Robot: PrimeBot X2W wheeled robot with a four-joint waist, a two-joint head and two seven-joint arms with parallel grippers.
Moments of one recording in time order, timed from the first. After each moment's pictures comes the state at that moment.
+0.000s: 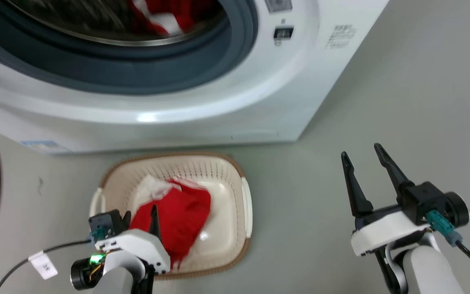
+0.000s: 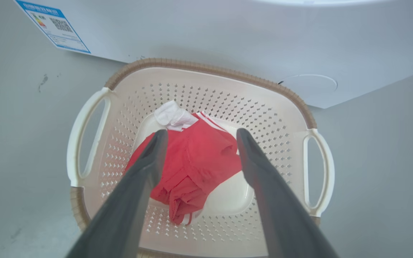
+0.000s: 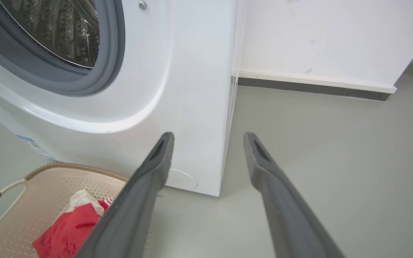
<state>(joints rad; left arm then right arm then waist) -0.41 0.06 -0.05 0.92 -0.36 -0.03 -0.26 -0.21 -0.05 0.10 0.21 0.02 0.13 -0.24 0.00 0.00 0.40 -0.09</state>
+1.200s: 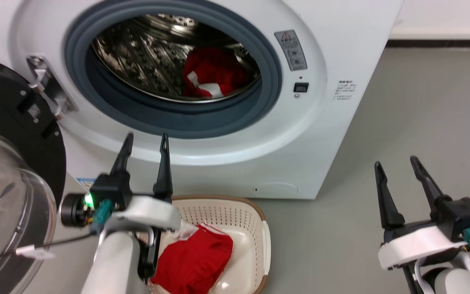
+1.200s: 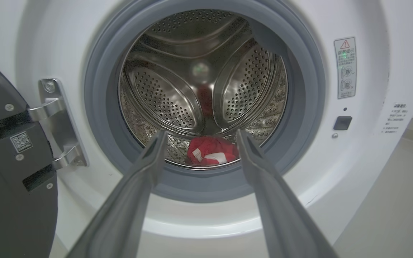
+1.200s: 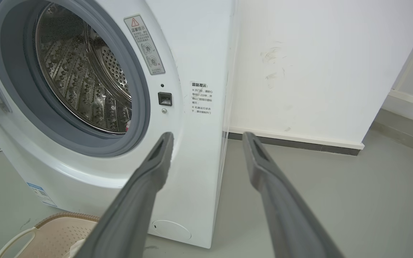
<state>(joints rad) -0.29 0.05 -0.09 0.25 -0.10 0.02 -0.26 -0.06 -0.05 0.00 -0.02 0.01 0.13 -0.12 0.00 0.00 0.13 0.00</state>
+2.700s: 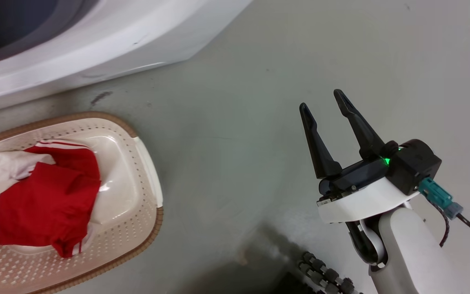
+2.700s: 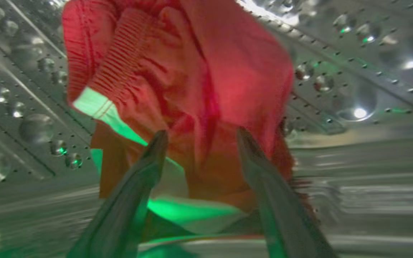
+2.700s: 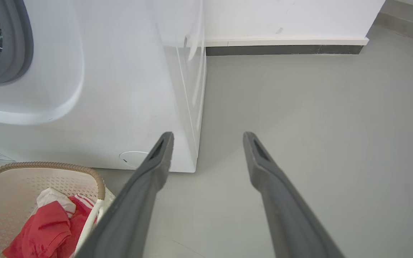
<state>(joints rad) -1.51 0.42 -0.07 1.10 -0.11 -0.08 0.49 -0.37 -0.05 0.29 0.11 0.22 0.13 -0.26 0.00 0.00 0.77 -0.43</state>
